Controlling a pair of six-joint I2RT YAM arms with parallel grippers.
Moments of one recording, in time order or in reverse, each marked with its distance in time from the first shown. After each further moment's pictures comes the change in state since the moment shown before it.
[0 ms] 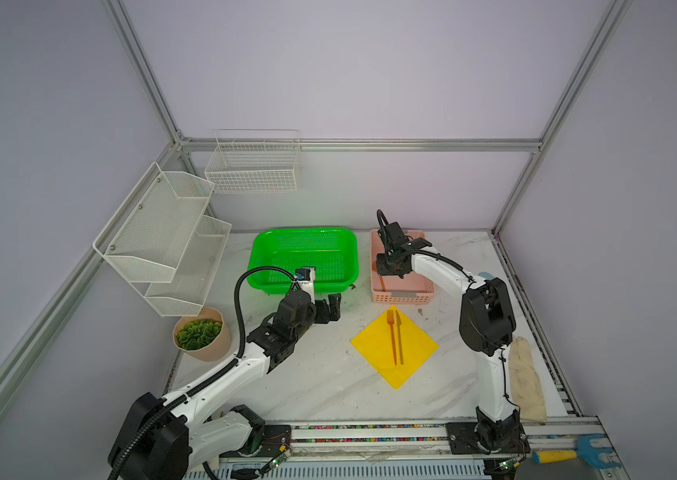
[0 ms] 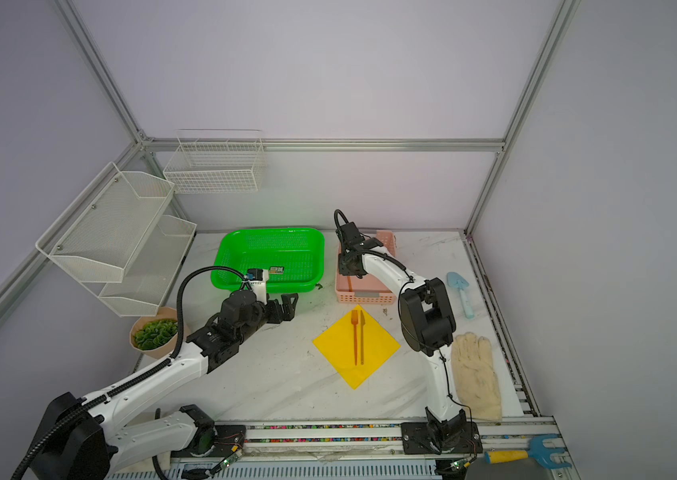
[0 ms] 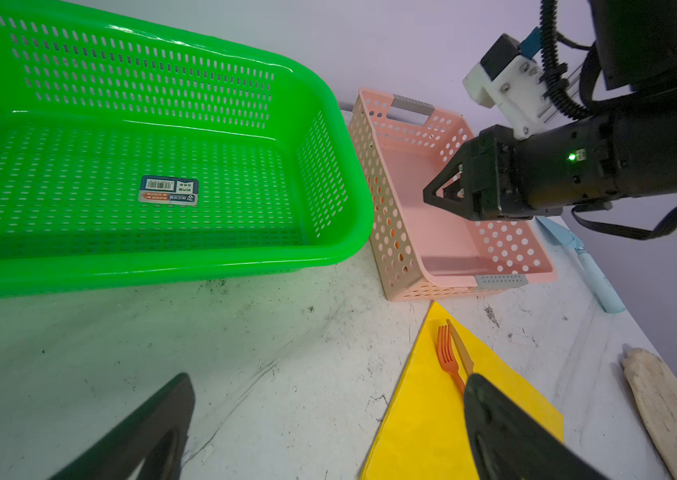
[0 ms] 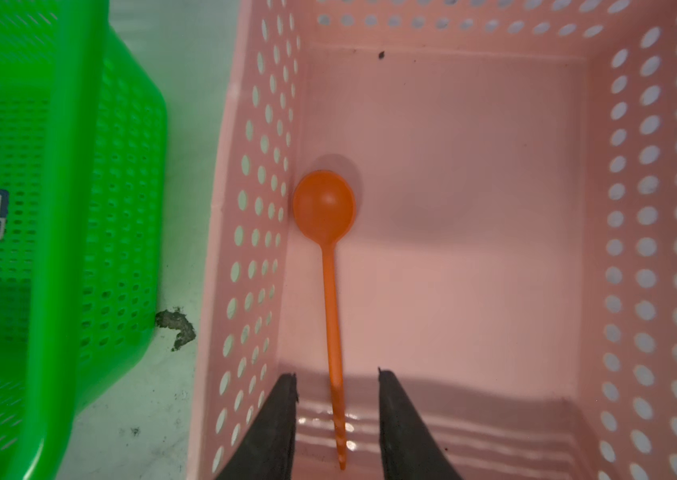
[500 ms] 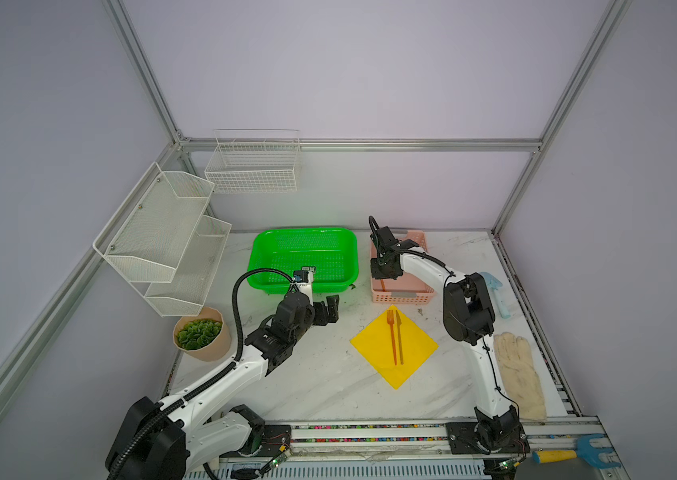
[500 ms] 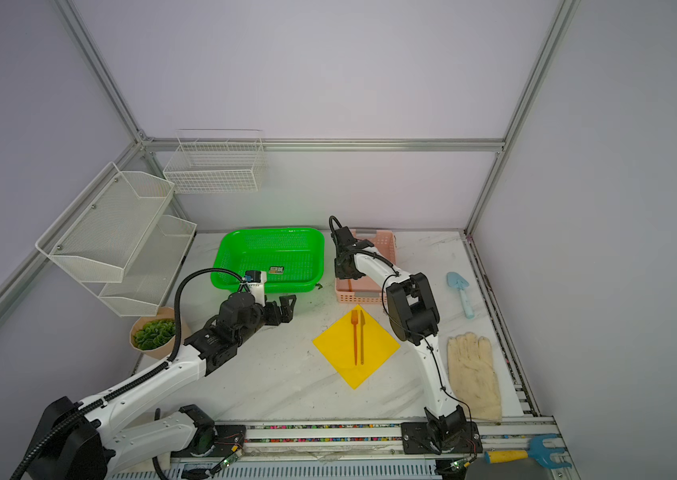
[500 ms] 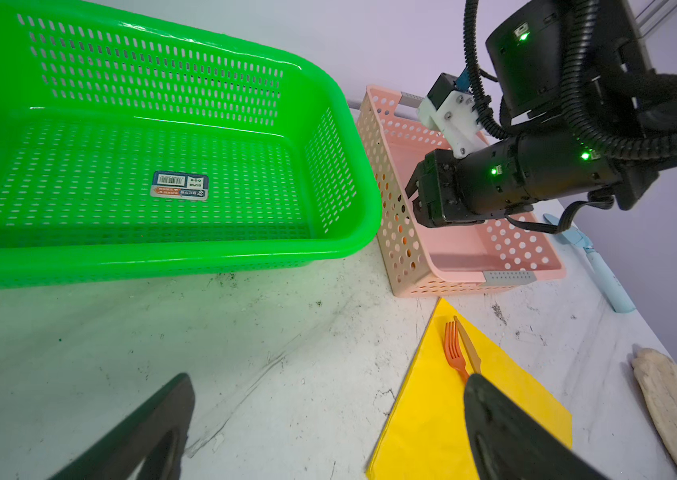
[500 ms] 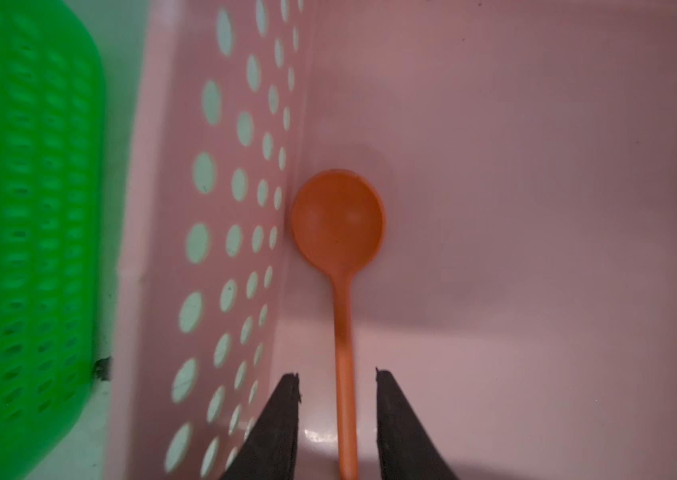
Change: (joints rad) left arm 0.000 -0.028 -0.020 -0.014 -0.019 0.001; right arm -0.006 0.186 0.140 -0.031 -0.016 -0.026
